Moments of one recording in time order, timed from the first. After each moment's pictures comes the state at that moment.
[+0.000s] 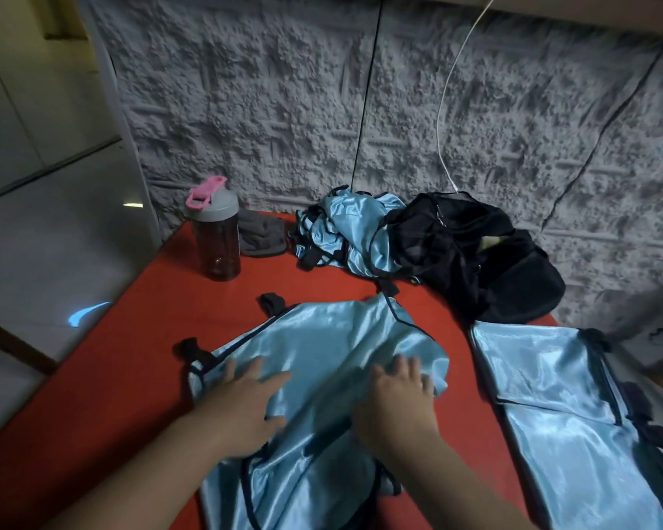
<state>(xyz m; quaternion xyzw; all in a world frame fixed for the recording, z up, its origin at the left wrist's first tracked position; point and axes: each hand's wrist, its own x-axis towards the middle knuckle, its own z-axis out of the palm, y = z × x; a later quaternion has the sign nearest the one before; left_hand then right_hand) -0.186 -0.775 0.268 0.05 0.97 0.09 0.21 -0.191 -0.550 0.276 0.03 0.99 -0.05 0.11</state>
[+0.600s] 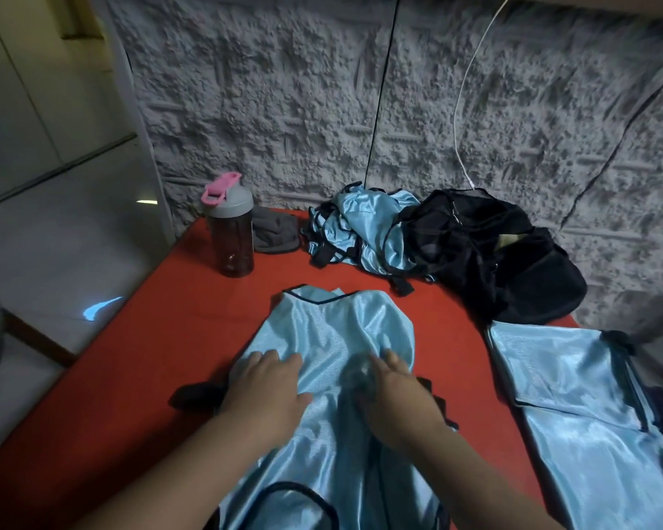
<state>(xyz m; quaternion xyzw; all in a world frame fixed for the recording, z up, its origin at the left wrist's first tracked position) -0.184 -0.751 0.281 0.02 0.99 0.07 0.09 -0.212 -0.545 0.251 -0.09 0.98 -0.16 0.09</state>
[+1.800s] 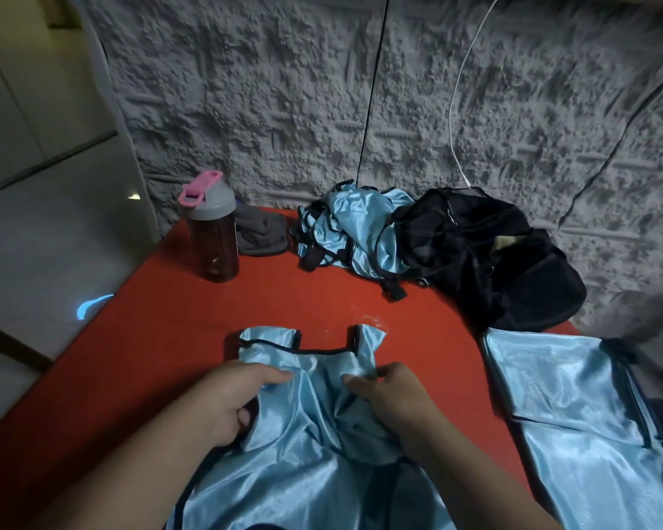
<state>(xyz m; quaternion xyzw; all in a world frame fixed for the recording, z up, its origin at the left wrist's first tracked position) -0.218 -0.758 0.289 -0.34 0.67 0.63 0.19 -0.234 -0.546 0.278 0.15 0.84 -0.49 0.16</state>
